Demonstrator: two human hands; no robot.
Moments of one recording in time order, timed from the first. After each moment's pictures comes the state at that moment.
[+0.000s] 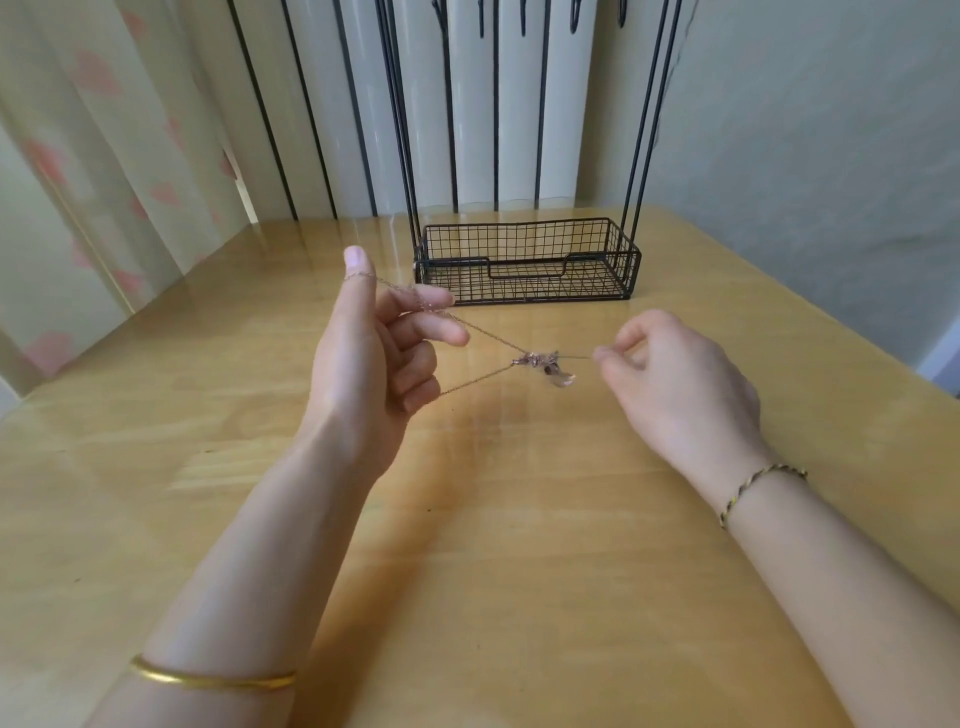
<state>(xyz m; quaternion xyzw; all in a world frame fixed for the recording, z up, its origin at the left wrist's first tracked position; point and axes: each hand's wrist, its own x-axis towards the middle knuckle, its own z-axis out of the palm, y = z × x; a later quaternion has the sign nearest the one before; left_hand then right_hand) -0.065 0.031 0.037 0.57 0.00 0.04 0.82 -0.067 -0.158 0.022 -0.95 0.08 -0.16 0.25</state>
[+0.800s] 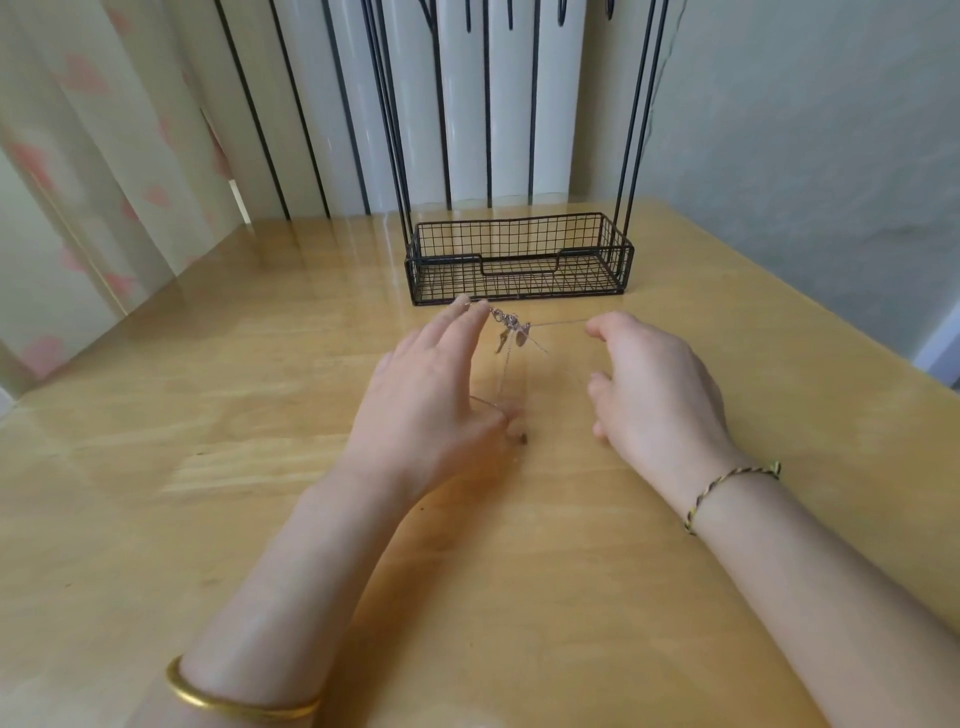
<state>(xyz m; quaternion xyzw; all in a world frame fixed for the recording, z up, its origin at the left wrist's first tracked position) -0.066 0.019 0.013 0.96 -0.15 0.14 0.21 -0.071 -0.146 0.021 -0.97 0.03 -0.16 0.19</state>
